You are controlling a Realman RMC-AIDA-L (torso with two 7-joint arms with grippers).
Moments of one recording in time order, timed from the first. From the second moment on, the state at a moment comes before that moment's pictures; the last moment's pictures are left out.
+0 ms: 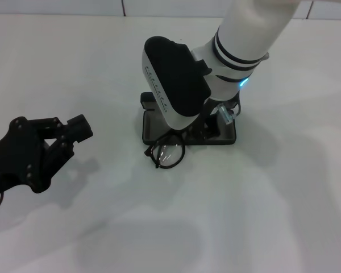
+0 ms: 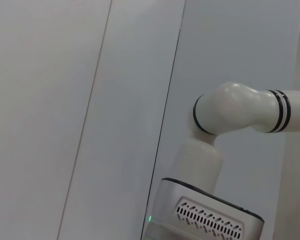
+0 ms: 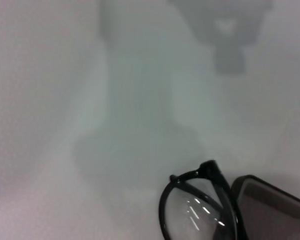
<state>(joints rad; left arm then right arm) -0.13 -2.08 0.84 0.73 1.45 1.89 -1.20 1.34 2.03 -2.12 -0.62 -2.02 -1.06 1.83</state>
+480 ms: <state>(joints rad) -0.13 -2.08 0.84 0.72 1.45 1.89 -1.20 1.34 2.03 -2.12 -0.61 -2.01 -1.06 1.81</state>
